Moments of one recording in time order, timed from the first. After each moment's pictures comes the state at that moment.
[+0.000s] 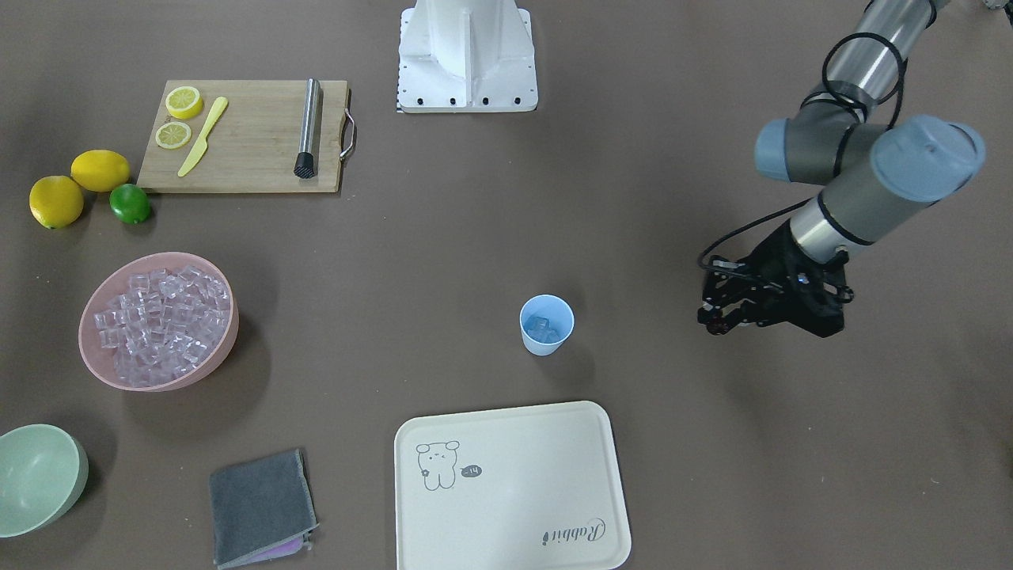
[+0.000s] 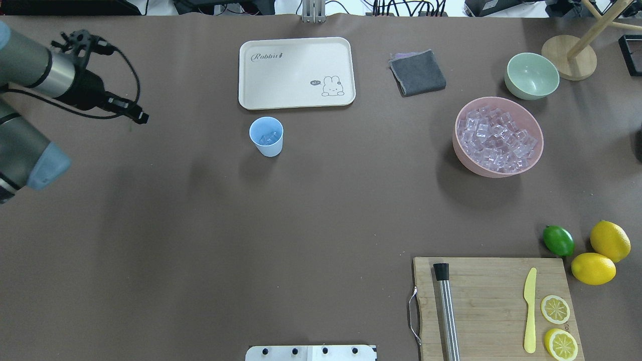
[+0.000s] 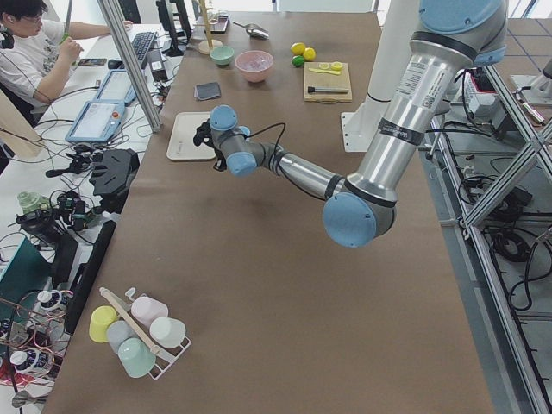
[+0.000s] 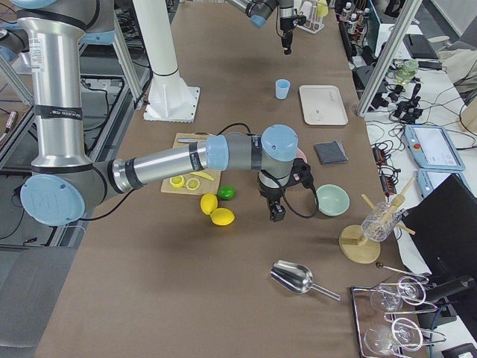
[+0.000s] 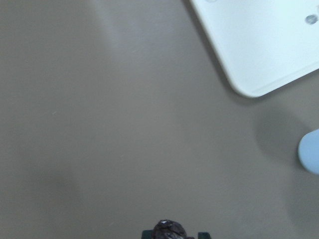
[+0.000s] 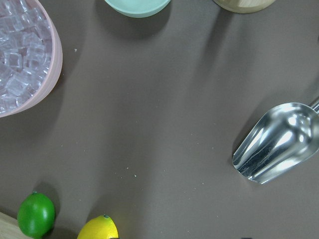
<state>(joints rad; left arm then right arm) -0.93 -2.05 -1.50 -2.19 -2.22 -0.75 1.55 -1.58 1.86 -1.81 2.38 -0.32</state>
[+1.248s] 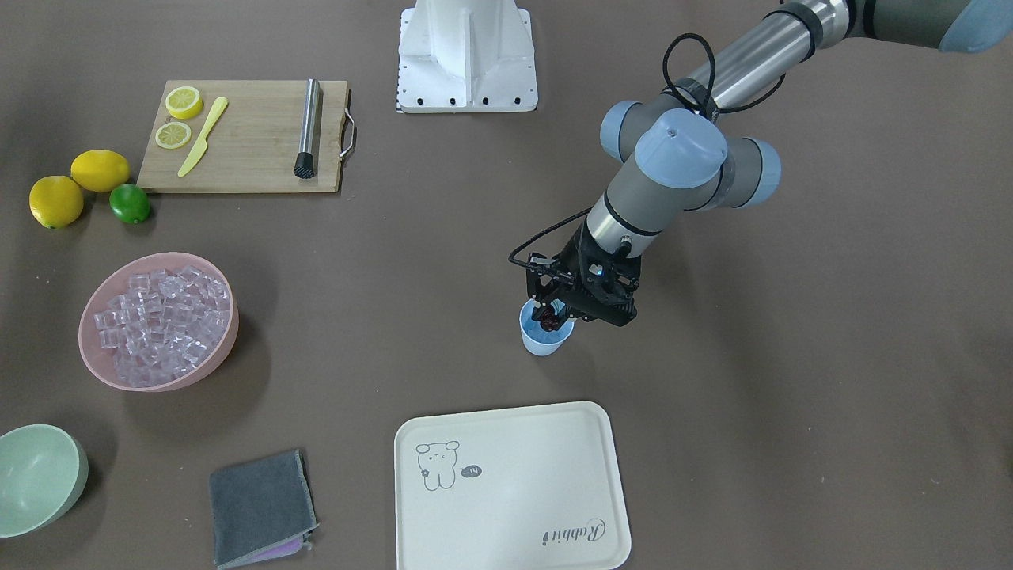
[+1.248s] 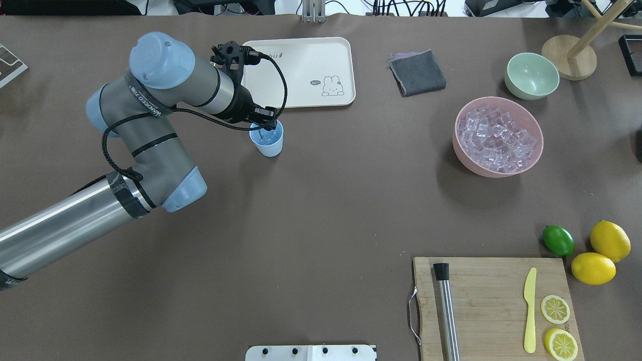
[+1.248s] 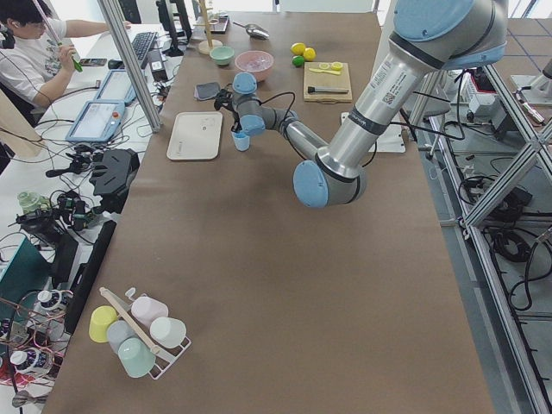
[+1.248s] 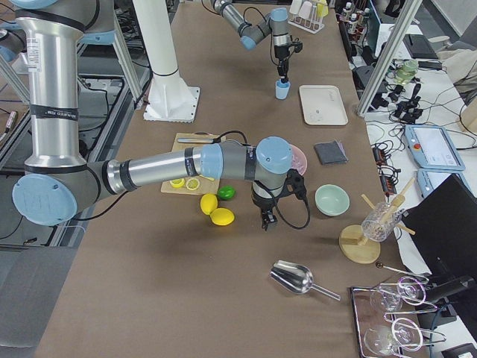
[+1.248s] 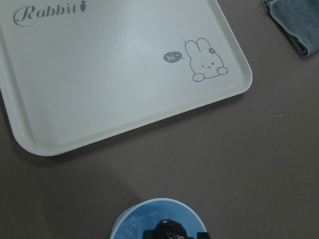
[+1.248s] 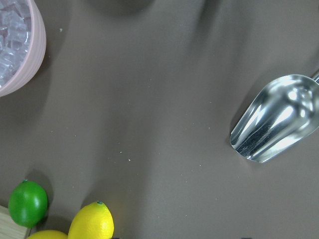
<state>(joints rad) -0.73 -2.26 -1.40 -2.18 -2.02 -0.93 1.55 -1.61 1.85 -1.81 2.38 -0.32</state>
